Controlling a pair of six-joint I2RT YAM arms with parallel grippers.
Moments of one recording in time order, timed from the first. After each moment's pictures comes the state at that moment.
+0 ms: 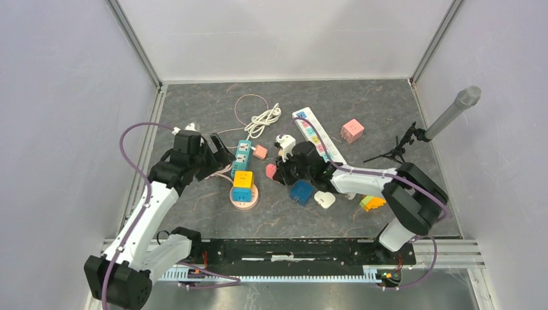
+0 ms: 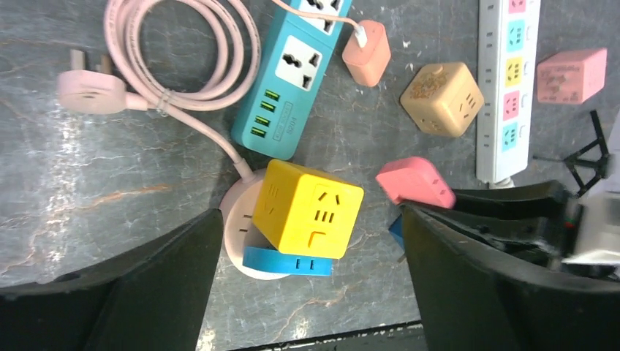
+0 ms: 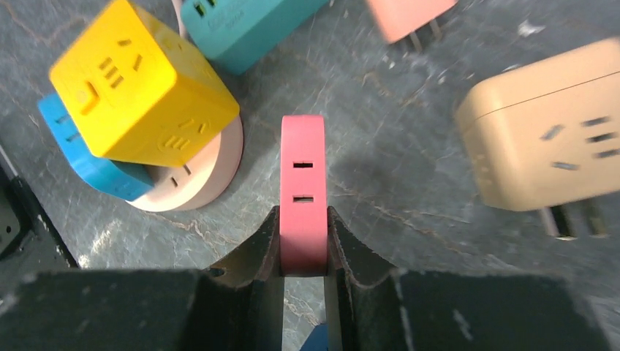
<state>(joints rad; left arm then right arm) -0.27 0.96 0.84 -0.67 0.05 -0.71 0.84 1.58 0.80 0.21 -0.13 0.22</state>
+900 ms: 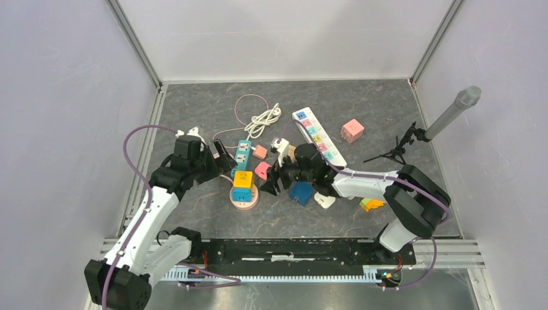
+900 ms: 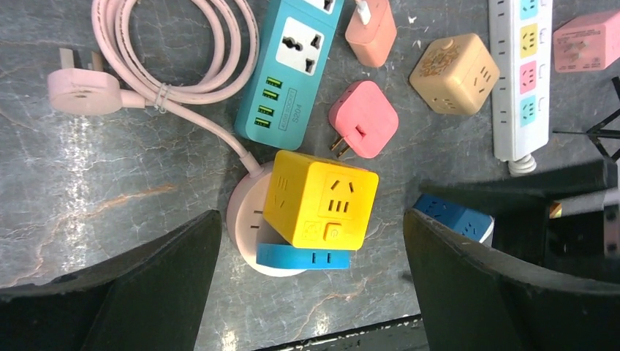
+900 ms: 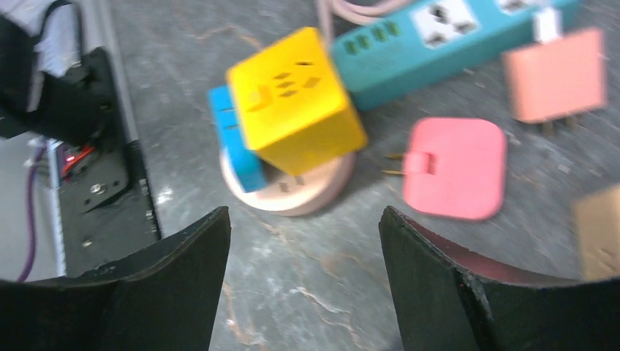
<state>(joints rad) -0.27 0.89 0.78 -0.66 0.07 -0.64 0.85 1.60 0.78 0.35 -0.38 0.19</state>
